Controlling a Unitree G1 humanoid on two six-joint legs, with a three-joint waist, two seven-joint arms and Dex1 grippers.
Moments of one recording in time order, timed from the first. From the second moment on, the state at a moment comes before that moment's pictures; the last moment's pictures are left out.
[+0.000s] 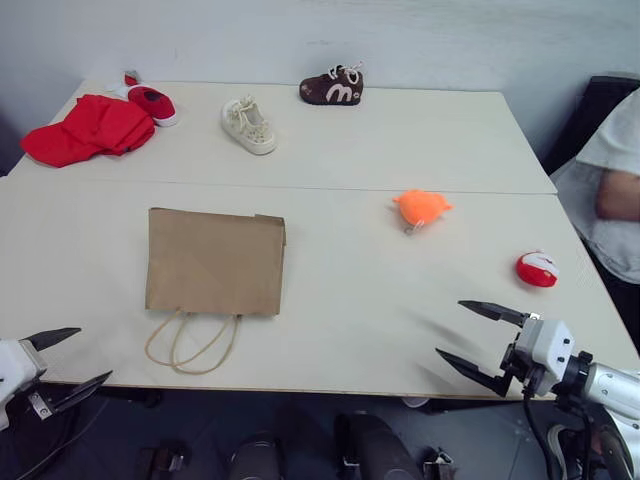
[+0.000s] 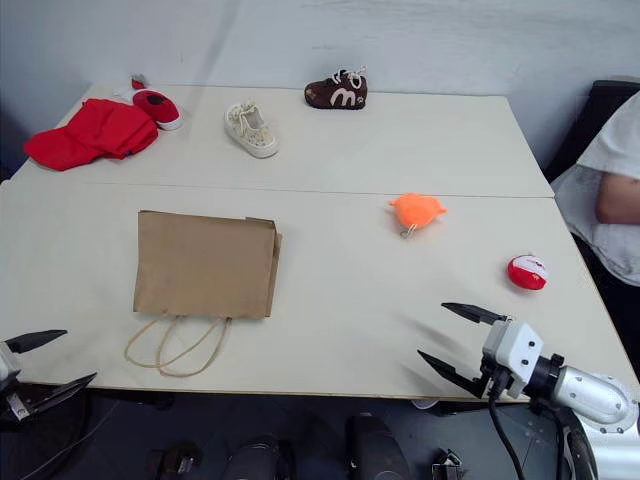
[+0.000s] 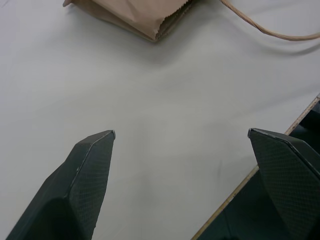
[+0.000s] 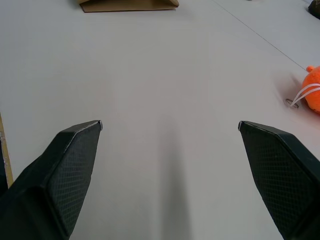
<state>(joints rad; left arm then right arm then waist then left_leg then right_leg) 0.48 0.86 0.69 0.13 -0.33 -0.25 -1.06 0.26 -0.67 -0.27 -0.23 0.39 -0.17 1.04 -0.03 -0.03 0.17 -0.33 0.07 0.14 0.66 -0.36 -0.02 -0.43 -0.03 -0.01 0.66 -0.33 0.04</state>
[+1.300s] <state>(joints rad) -0.52 0.59 0.01 -0.10 -0.50 0.32 -1.00 0.21 -0.56 -0.08 -0.43 0.45 -0.02 0.90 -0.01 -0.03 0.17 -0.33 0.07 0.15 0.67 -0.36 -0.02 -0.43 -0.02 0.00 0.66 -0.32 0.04</state>
